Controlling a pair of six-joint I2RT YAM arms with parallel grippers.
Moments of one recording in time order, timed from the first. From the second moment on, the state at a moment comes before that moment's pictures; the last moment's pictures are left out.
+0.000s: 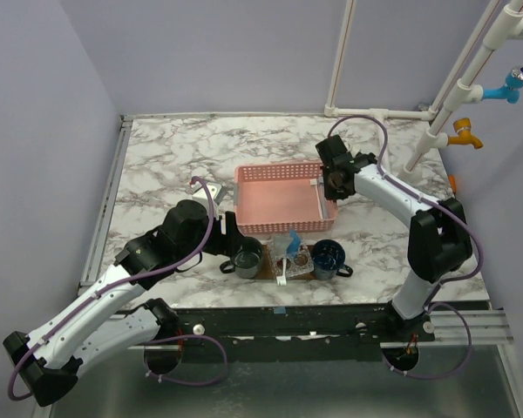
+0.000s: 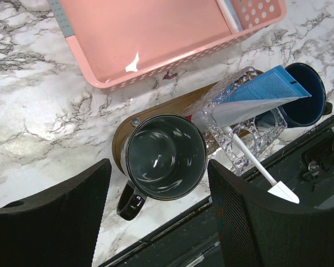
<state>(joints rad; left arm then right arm) -0.77 0.78 0.83 -0.63 -0.06 -0.45 0.46 1.73 1.34 -0.69 0.31 0.32</state>
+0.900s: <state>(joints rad) -0.77 0.78 0.83 -0.63 -0.06 -0.45 0.46 1.74 1.41 -0.67 0.21 0.33</state>
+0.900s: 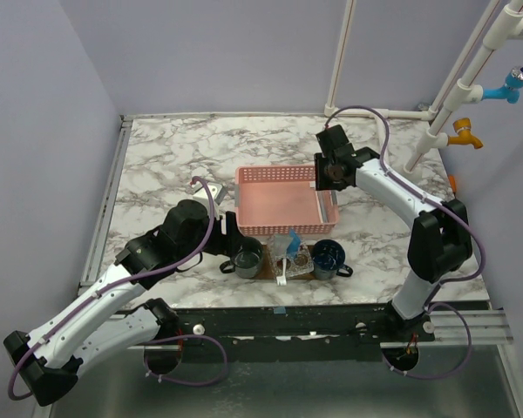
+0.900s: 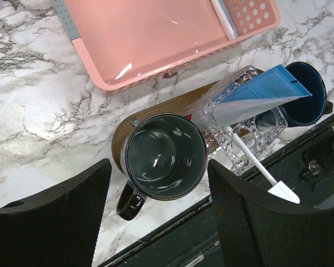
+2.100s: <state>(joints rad) -0.76 0.83 0.83 -0.63 -0.05 -0.45 0.46 2.02 1.50 -0.62 0.17 0.35</state>
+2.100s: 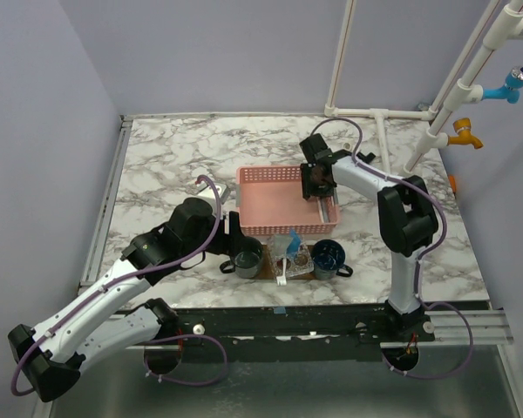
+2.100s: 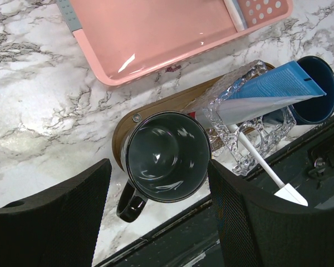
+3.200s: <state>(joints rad) -0.76 0.83 0.83 -0.63 -0.04 -0.45 0.50 2.04 1.48 -0.56 0.13 0.35</state>
